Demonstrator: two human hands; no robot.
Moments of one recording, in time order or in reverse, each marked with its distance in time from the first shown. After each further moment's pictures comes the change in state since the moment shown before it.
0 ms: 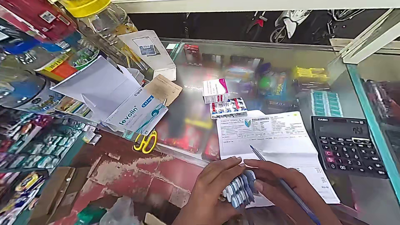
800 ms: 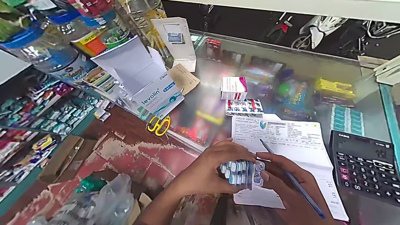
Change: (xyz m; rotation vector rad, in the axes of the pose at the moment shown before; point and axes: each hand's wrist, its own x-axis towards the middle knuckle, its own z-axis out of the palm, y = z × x) left_hand 0.028 -0.012 -0.038 -0.327 -0.175 -0.008; right_hand 0.013 0.004 0.016 0.111 0.132 0.008
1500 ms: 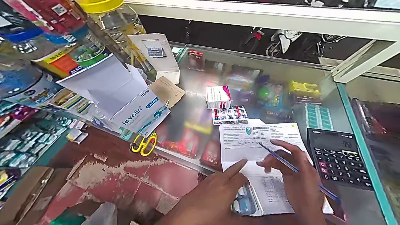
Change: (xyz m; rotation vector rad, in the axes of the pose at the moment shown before) left_hand 0.010 0.017 0.021 0.221 -0.405 -0.325; right_hand 0.016 0.017 -0.029 -0.159 0.325 -0.138
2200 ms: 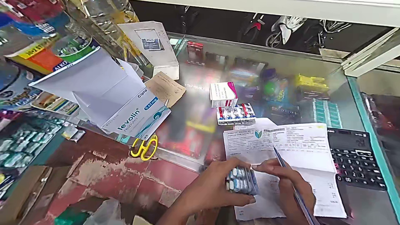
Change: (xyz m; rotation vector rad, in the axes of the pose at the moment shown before) left_hand 0.008 -0.053 -0.006 -0.406 0.131 0.095; right_hand -0.013 0.035 0.013 -0.323 -0.138 -0.439
